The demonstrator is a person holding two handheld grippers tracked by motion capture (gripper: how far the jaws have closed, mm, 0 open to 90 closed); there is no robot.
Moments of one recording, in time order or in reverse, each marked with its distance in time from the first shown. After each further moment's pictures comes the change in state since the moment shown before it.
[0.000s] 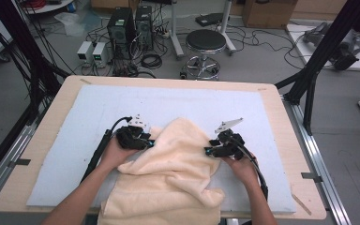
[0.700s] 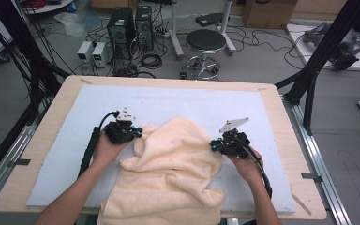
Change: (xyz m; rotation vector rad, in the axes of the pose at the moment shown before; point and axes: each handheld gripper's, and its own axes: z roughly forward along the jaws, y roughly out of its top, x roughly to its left) left arm 0.015 0.001 -0.038 -0.041 0.155 -0.056; right arm 0.004 0.003 -0.025 -0.034 -0.048 -0.055
